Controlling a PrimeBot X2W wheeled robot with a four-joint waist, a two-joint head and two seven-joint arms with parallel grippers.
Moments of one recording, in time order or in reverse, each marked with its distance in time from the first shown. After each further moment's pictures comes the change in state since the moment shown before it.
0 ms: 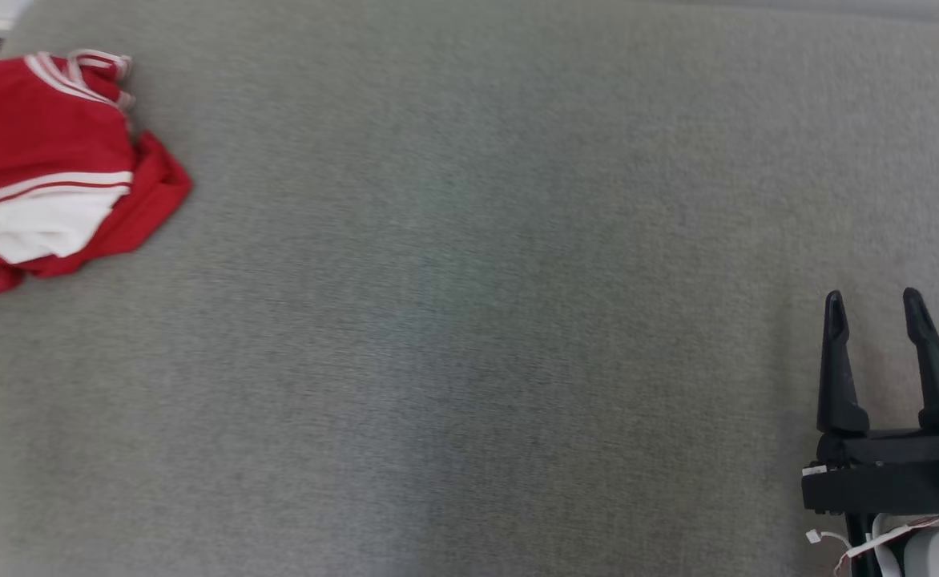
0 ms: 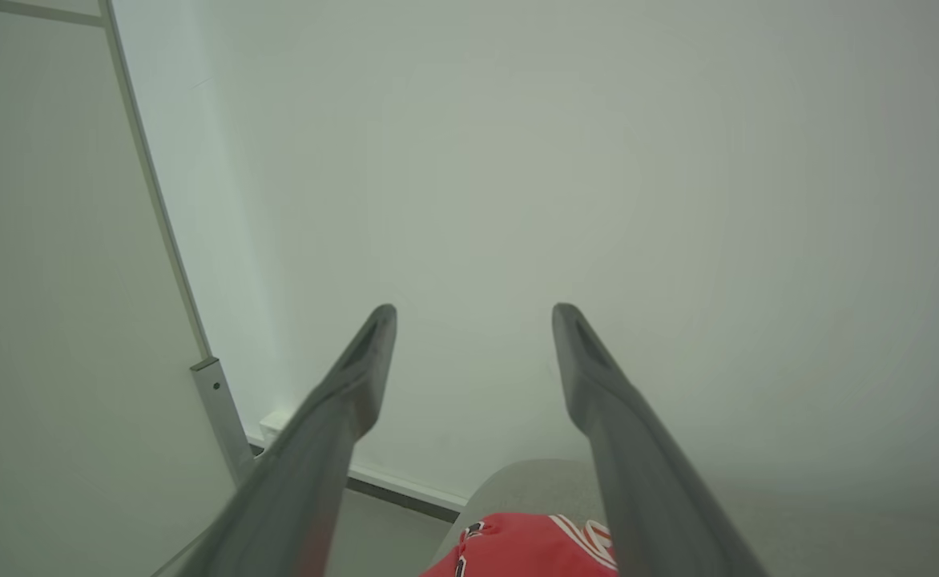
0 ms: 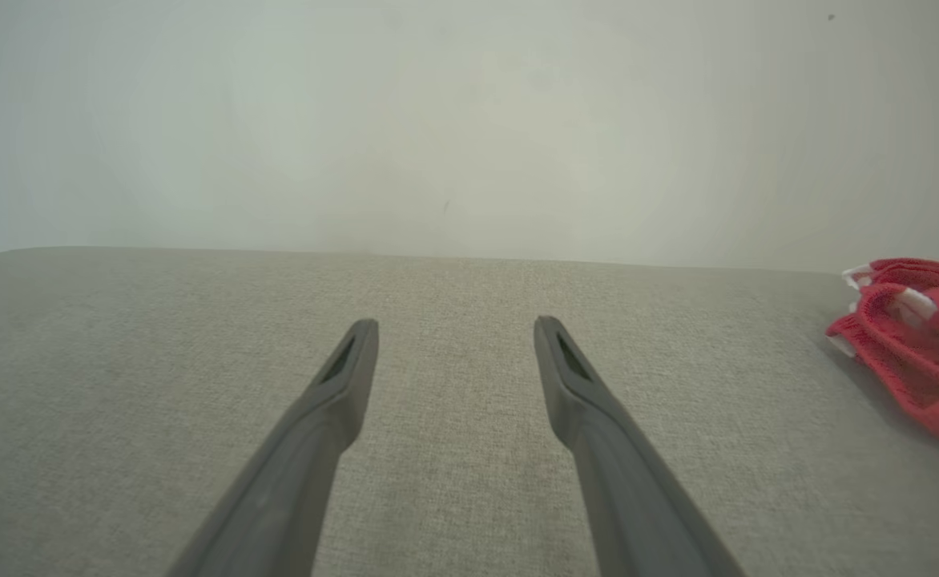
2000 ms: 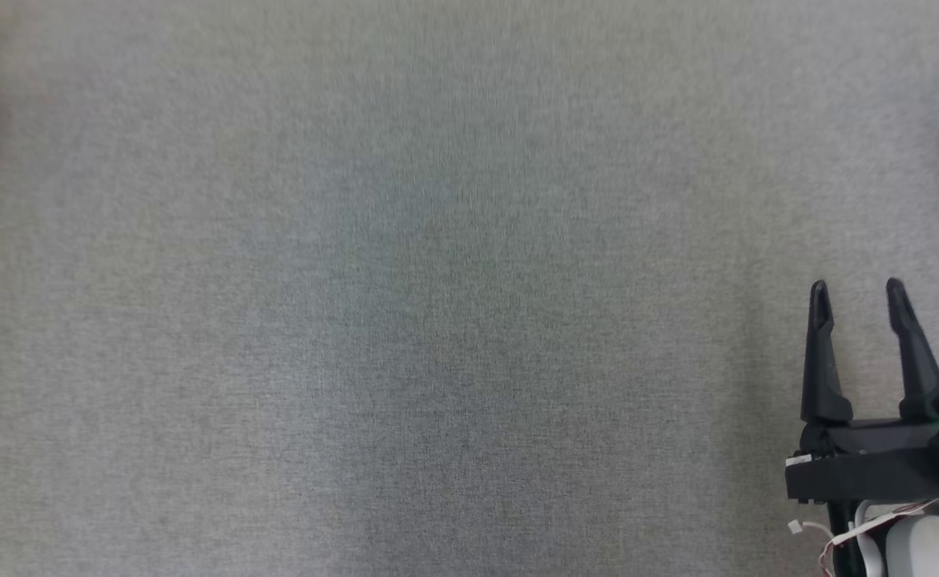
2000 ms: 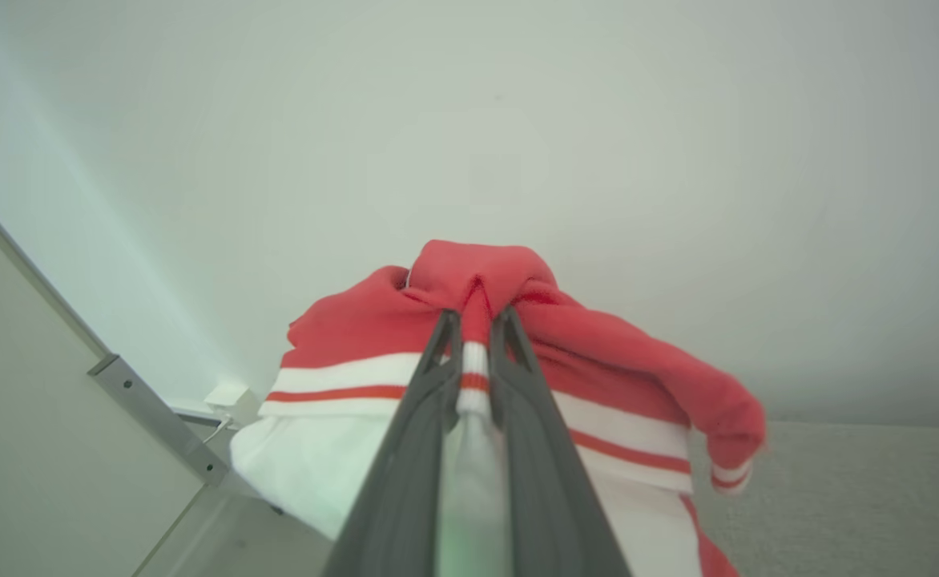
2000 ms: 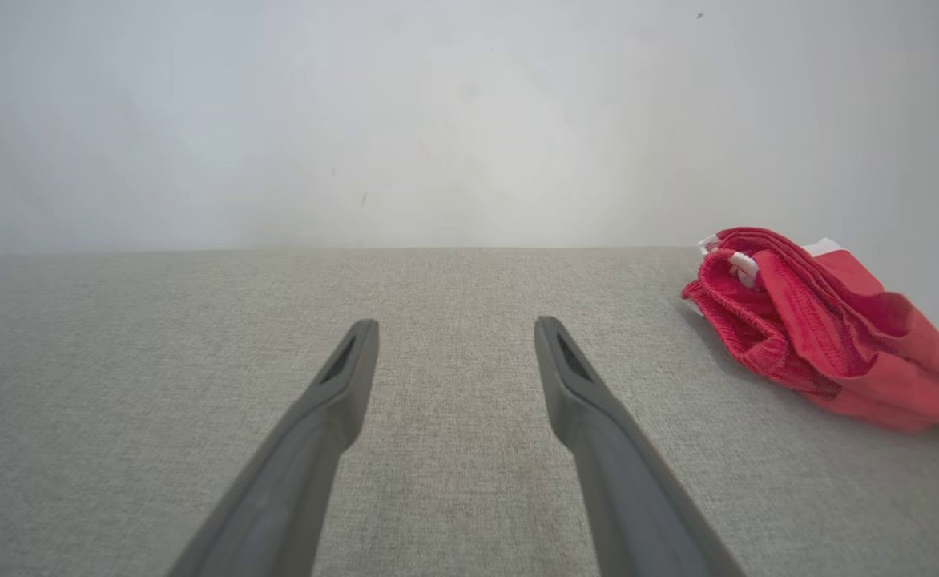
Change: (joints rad) left arm -0.442 0.256 -0.592 0.522 -0.276 0.010 0.043; right arm -0.034 0.019 0.006 0.007 0.009 0.000 0.003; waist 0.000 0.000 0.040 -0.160
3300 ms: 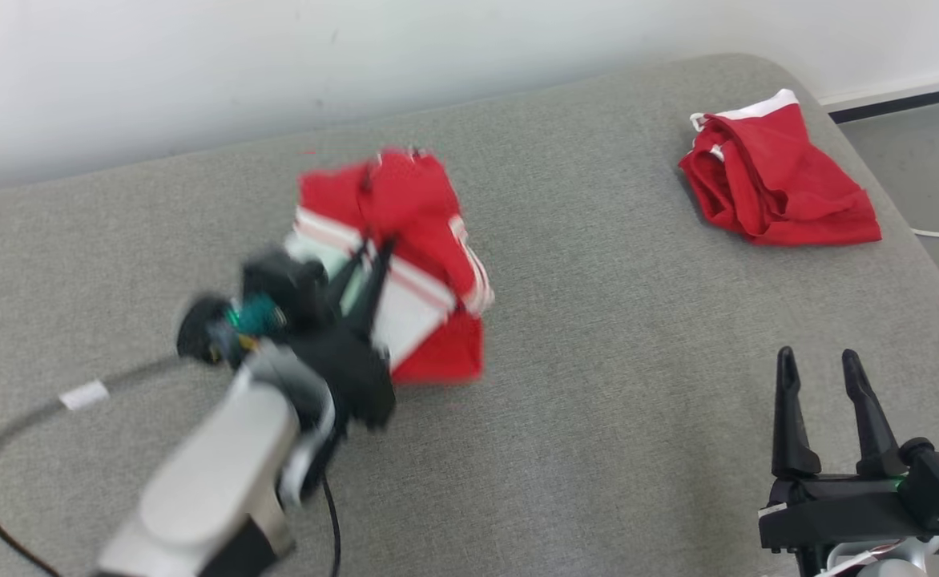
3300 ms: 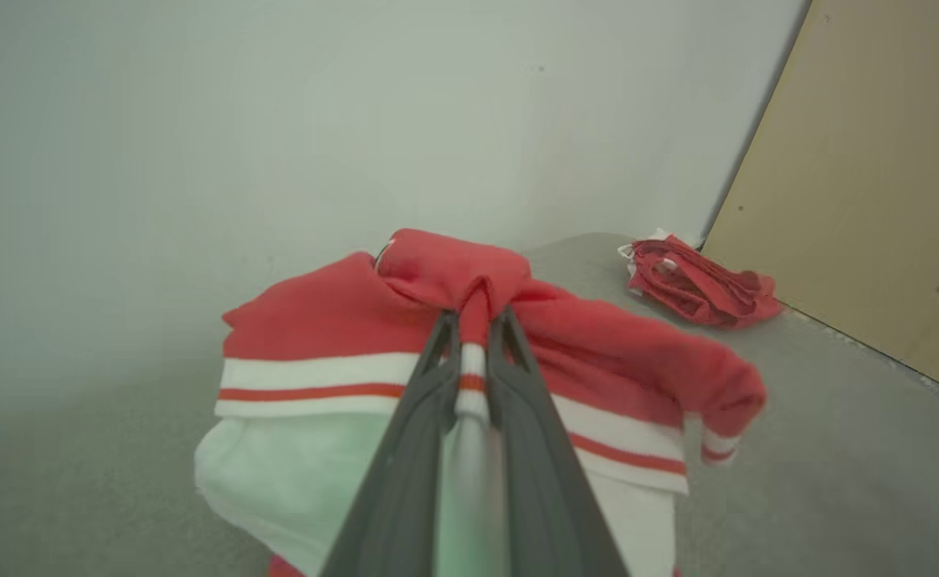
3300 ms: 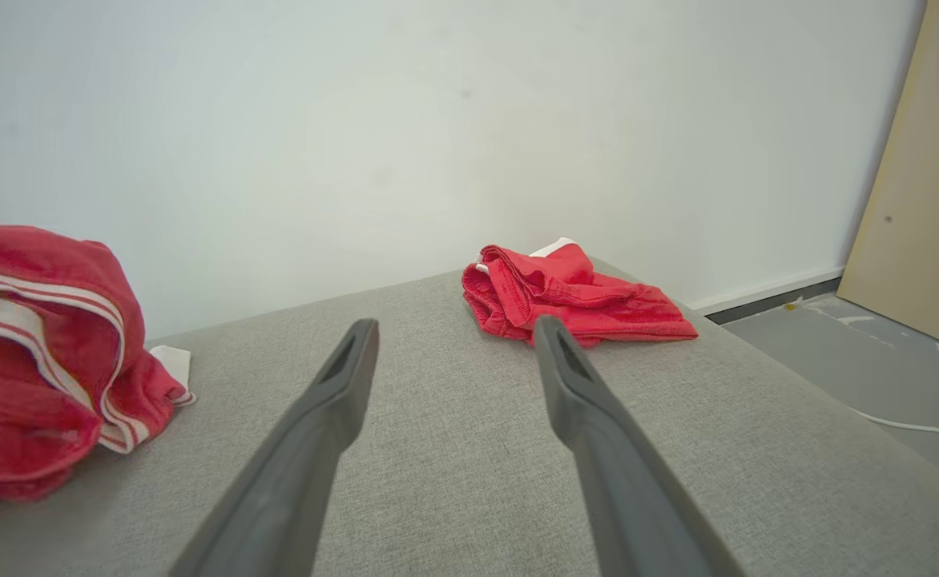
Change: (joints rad) left arm 0.455 -0.458 -0.320 -0.509 -0.027 0.130 0.016; right arm 0.062 0.008 0.042 0.140 0.142 0.000 -0.047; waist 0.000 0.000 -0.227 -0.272
